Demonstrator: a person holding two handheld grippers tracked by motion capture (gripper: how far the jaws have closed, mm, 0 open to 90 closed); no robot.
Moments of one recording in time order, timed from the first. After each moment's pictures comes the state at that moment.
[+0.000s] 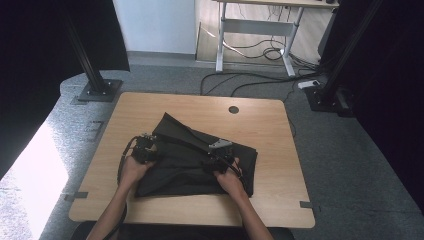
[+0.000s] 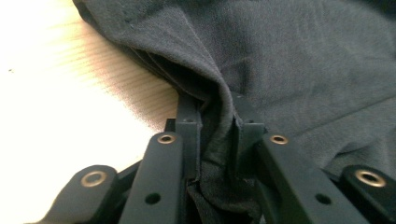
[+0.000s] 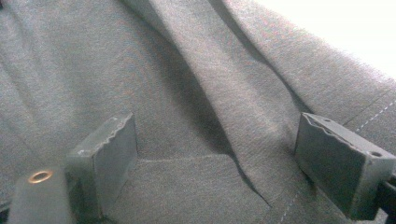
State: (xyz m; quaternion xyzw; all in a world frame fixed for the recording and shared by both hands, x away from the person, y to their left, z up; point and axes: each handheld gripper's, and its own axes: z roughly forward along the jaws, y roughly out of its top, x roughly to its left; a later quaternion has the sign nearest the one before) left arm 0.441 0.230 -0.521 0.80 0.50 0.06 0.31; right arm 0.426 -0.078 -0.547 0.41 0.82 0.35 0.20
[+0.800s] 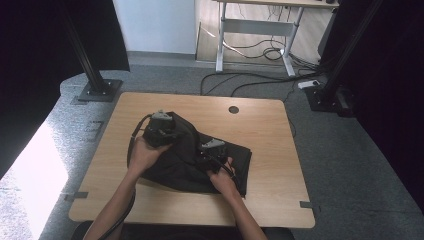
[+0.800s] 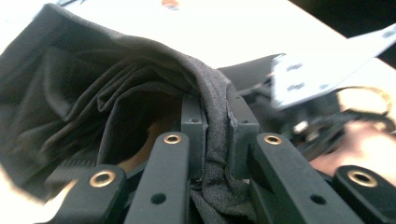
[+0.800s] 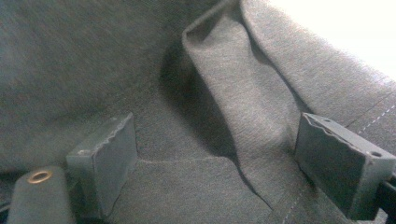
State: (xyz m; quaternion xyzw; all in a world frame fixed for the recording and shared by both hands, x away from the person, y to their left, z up) left arm 0.418 0.149 -0.394 0.83 0.36 0.11 0.40; right arm 0.427 -0.052 -0.547 0.41 0.82 0.35 0.20
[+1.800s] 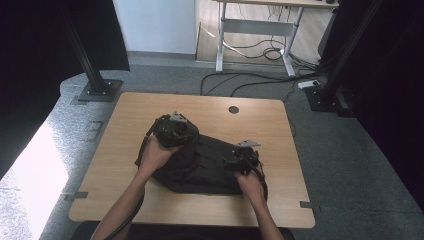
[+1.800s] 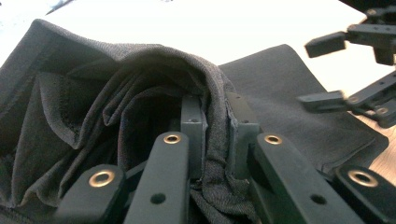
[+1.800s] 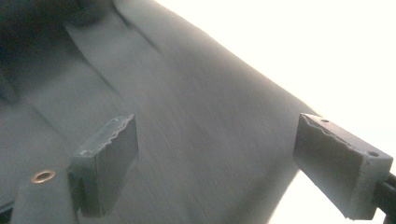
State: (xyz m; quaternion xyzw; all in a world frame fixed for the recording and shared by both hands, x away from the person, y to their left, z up) left arm 0.423 0.126 -0.403 0.85 0.36 0.13 0.36; right arm 0.391 -0.154 -0.508 0.49 0.77 0.35 0.20
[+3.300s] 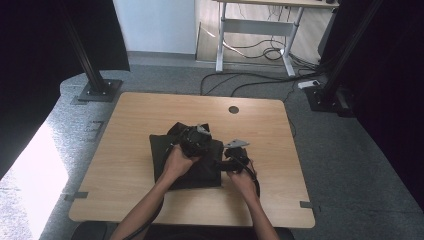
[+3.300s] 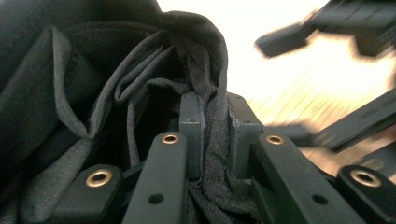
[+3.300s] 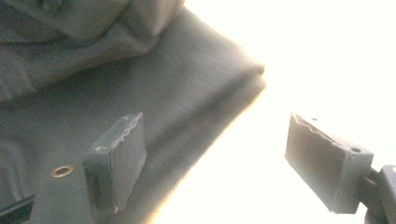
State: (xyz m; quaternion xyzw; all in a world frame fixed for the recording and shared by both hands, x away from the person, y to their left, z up) left arm 0.427 0.051 -0.460 0.88 0.34 0.12 0.30; right arm 0.404 -0.126 -0.515 0.43 0.80 0.36 0.20
